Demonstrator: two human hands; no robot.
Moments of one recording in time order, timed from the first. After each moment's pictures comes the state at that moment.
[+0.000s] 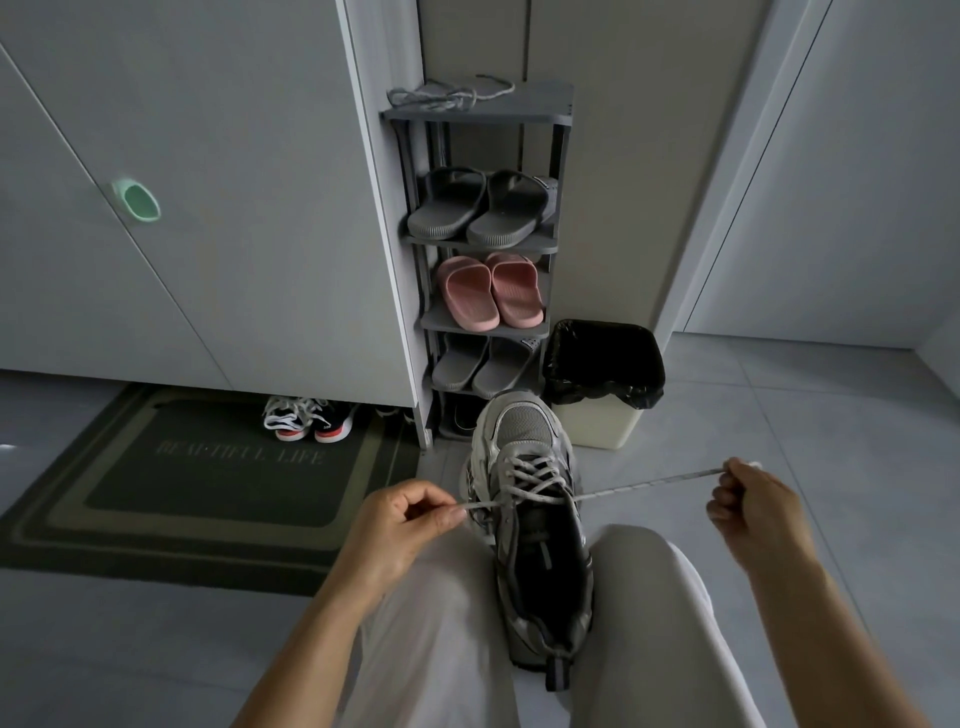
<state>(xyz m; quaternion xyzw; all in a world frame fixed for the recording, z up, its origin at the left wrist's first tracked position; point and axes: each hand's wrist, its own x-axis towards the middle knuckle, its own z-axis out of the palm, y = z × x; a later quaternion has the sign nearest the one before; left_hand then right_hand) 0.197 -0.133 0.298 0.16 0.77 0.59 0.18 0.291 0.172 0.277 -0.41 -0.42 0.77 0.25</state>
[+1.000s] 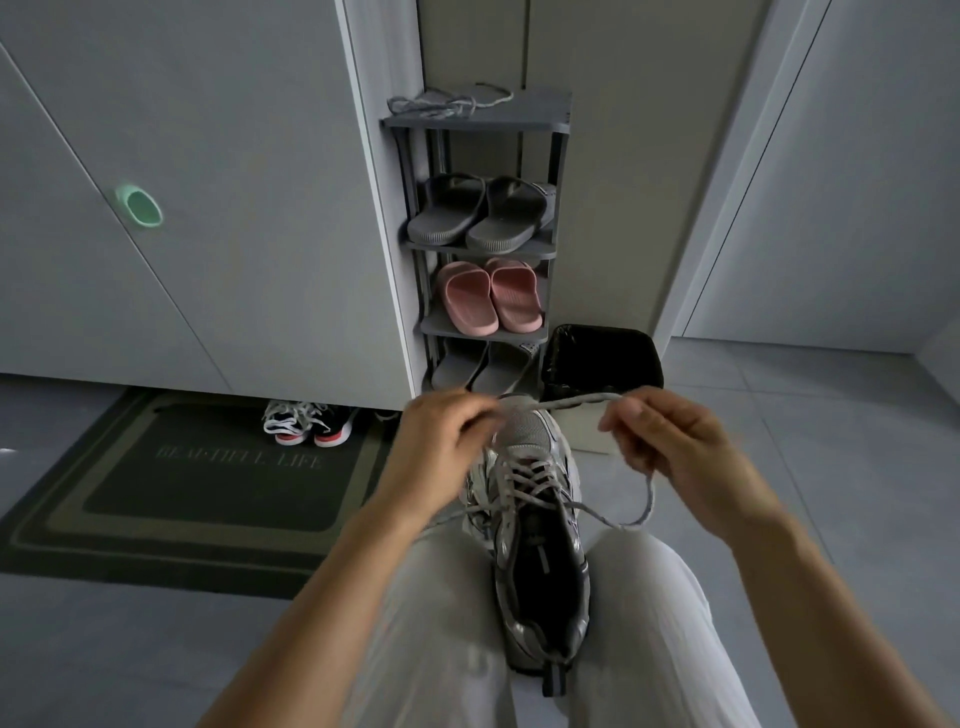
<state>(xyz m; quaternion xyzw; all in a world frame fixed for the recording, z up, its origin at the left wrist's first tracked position) 0.166 -0.083 0.350 0.37 0.83 0.41 -0.09 0.271 0.110 0.364 -0.02 -0.70 0.70 0.13</state>
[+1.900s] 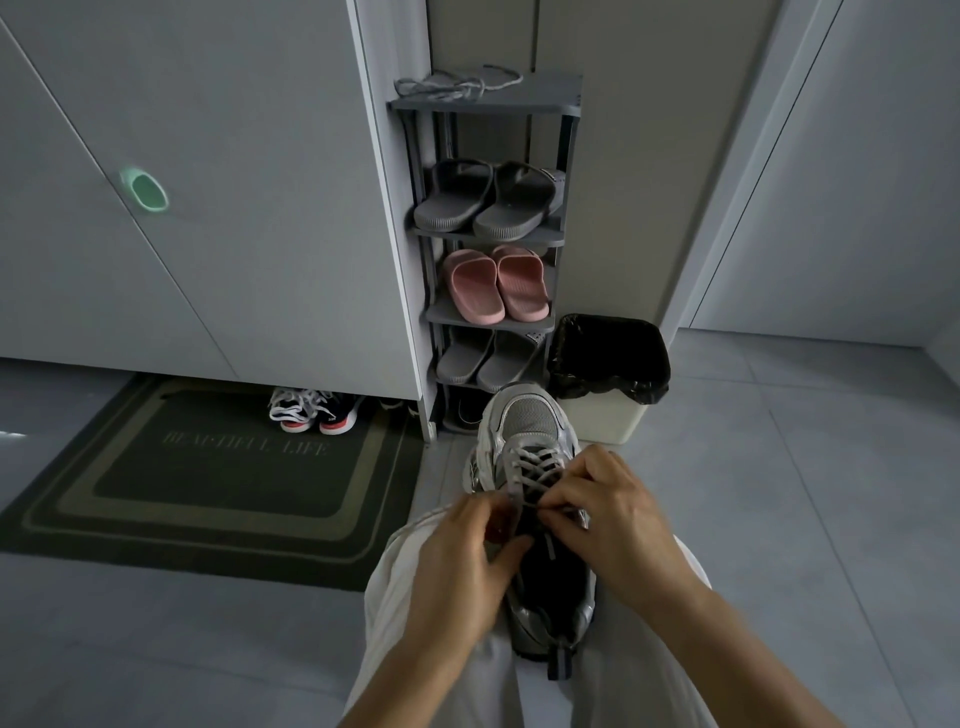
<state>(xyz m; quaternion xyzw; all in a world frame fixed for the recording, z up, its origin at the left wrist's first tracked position) 0.255 -0.096 0.314 0.21 0.89 0.40 0.01 0.283 0.060 0.305 -0.01 -0.94 0.28 0.18</state>
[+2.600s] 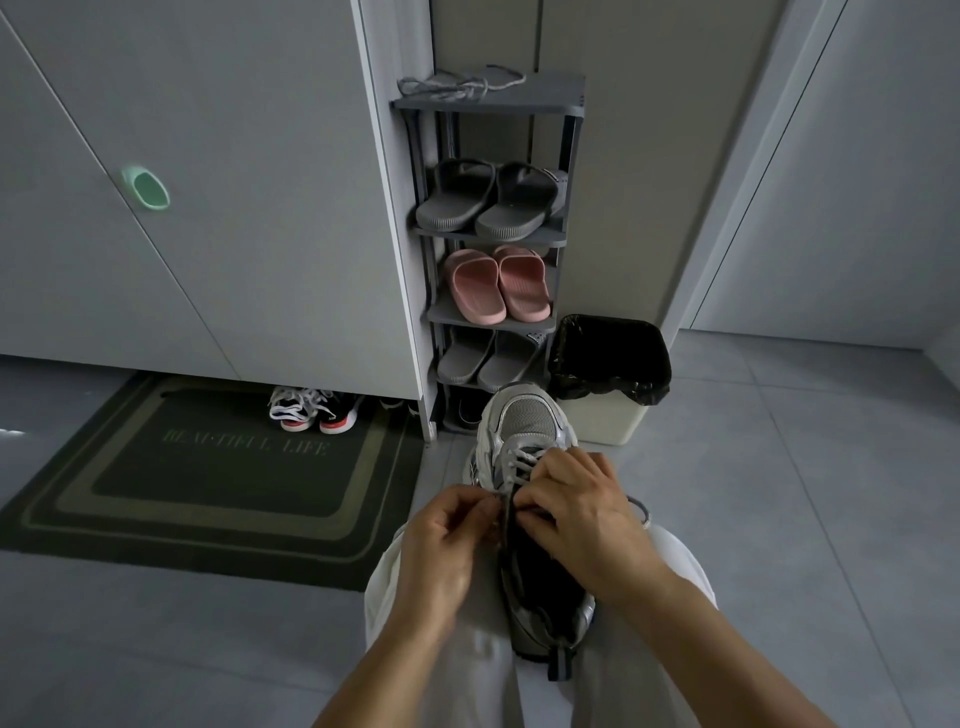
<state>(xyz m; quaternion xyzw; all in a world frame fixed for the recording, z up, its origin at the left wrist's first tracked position) 0.235 -0.097 0.290 0.04 0.71 0.69 0.11 0.268 0.046 0.303 0.07 -0.96 0.19 0.21</state>
